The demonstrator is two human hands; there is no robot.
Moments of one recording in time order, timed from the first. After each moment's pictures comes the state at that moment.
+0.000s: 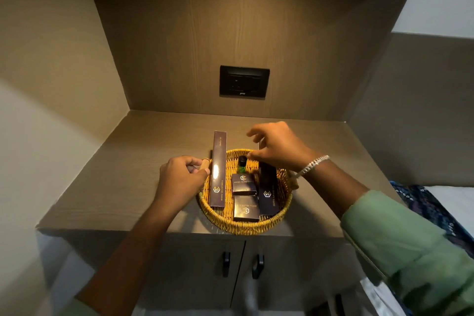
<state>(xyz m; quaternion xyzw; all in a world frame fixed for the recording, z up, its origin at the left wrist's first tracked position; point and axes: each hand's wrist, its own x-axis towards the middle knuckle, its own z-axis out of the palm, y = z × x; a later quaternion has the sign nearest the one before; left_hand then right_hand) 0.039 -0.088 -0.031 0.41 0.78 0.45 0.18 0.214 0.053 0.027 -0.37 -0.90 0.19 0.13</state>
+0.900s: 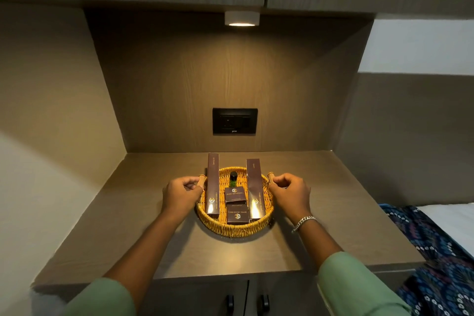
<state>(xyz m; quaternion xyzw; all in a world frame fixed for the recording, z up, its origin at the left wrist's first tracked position) 0.008 -0.040 -0.032 0.41 0.74 0.50 0.18 0.239 0.056 -0.039 -0.55 -0.64 0.32 0.43</state>
